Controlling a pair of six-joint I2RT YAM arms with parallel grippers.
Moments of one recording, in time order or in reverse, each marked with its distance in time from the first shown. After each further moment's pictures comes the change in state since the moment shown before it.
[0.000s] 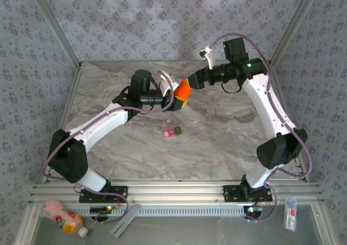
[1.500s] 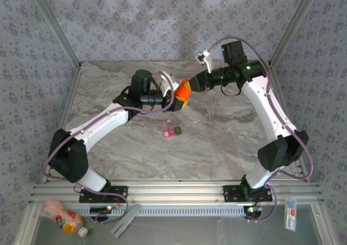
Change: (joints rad) left arm -0.001 0.005 0.000 0.009 0.009 -0.001; right arm 0.015 -0.035 -0.060 0.008 -0.026 0.007
